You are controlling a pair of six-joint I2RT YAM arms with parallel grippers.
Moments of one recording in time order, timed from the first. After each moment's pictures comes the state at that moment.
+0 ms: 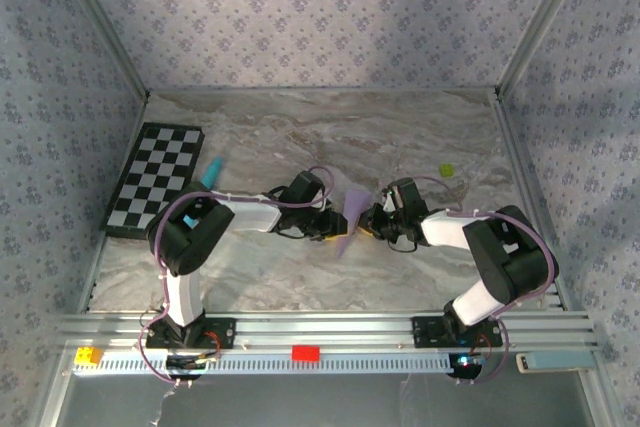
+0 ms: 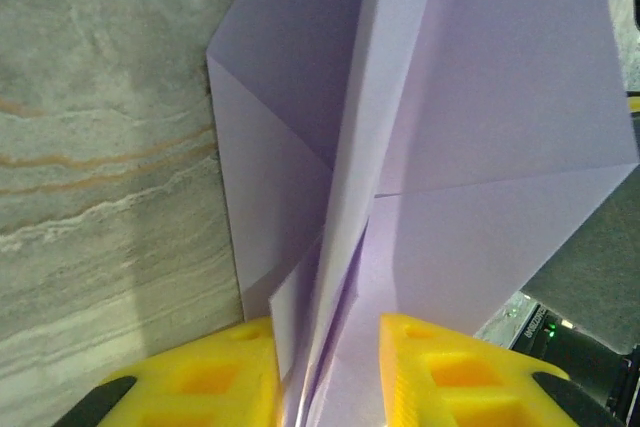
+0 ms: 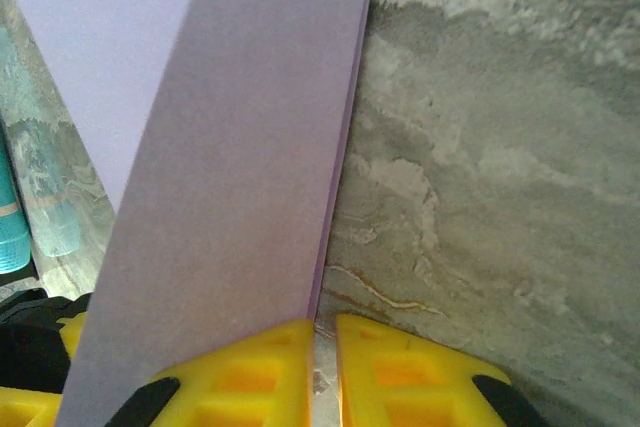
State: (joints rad) left arm -0.79 1.87 0.93 0.04 0.57 -0.87; right arm 0.44 1.55 0.53 0.13 -0.45 0.90
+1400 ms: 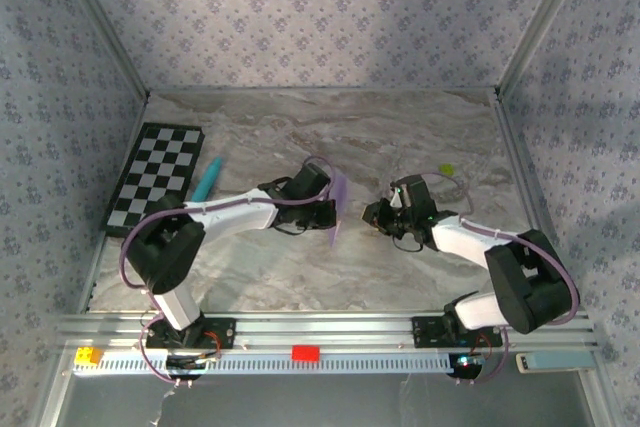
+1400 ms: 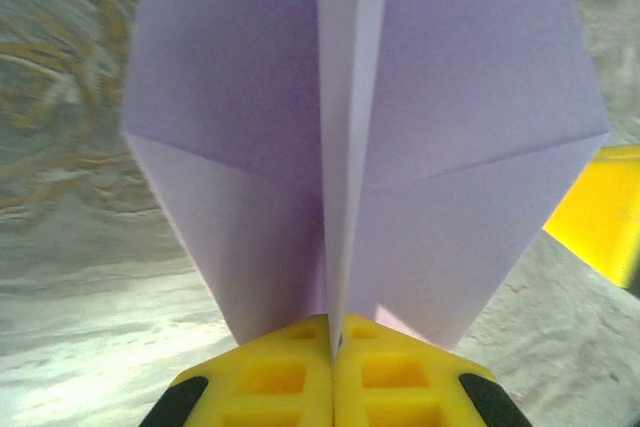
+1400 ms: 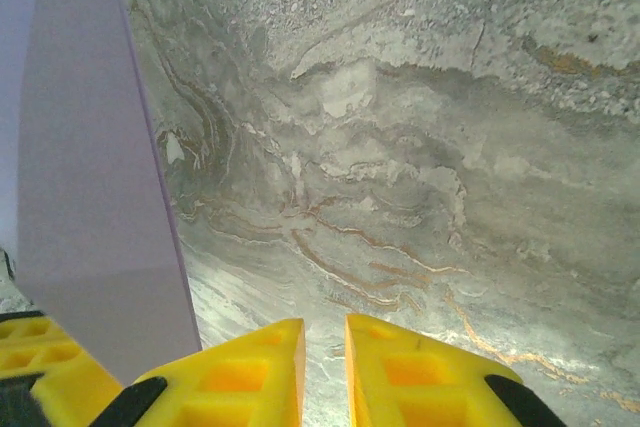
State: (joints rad) left arm -0.85 1.71 1.06 -0.35 0.14 -0.76; right arm 0.42 1.38 0.52 0.04 -0.40 0.90
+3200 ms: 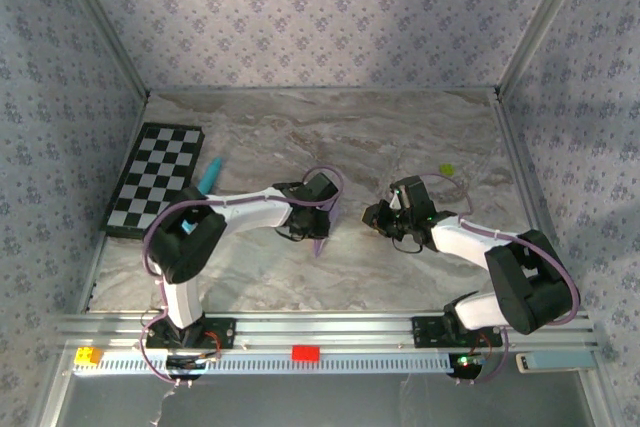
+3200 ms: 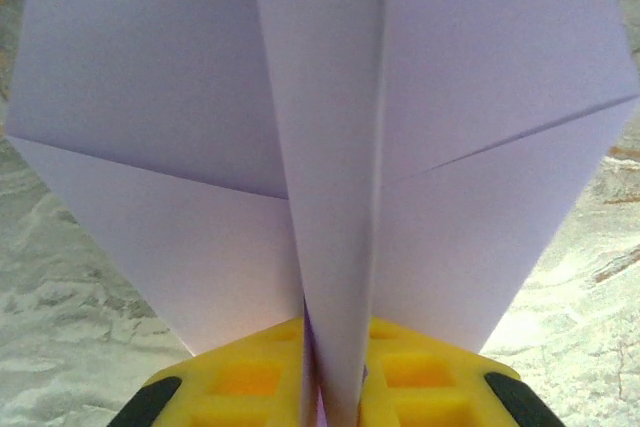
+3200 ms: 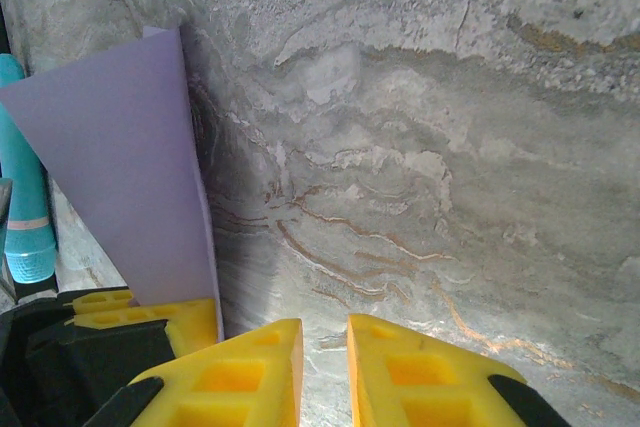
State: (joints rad) left arm -0.88 1.83 1.12 -0.54 0.02 -0.74; right arm 0.43 1.38 0.52 0.02 -0.38 0.90
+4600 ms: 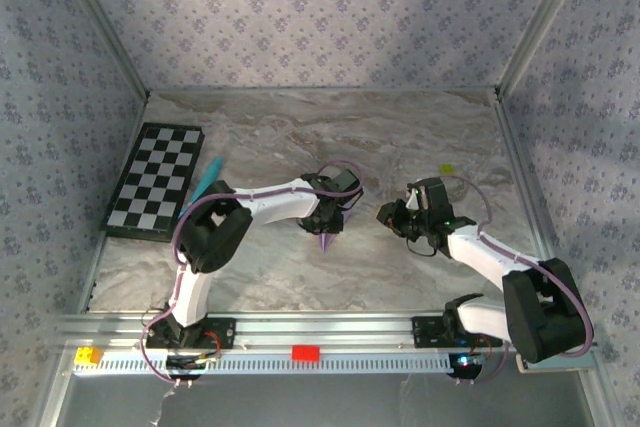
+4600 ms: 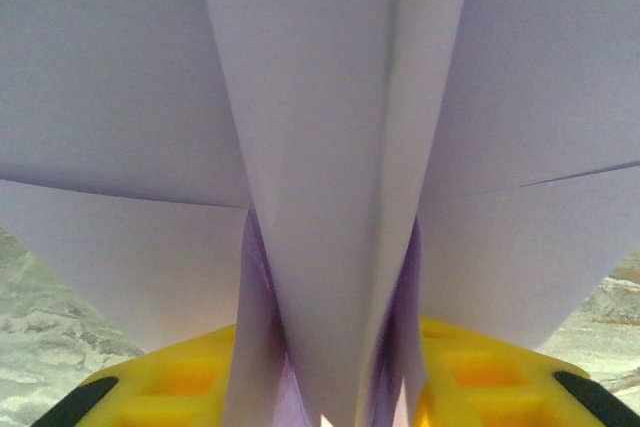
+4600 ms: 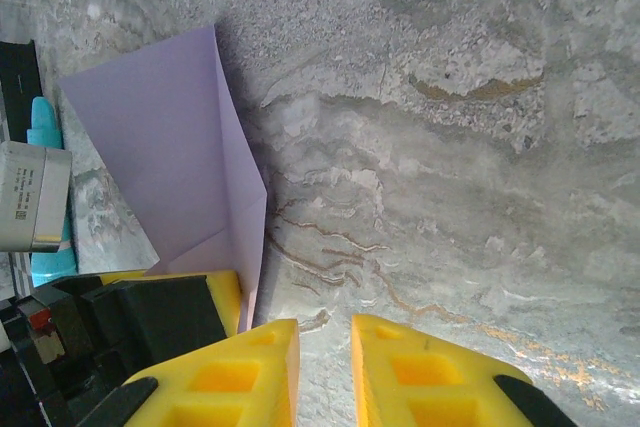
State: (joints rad) left arm -0.94 2.01 1.40 -0.77 -0.14 -0.87; right arm 0.32 1.22 0.47 -0.06 -0.41 0.86
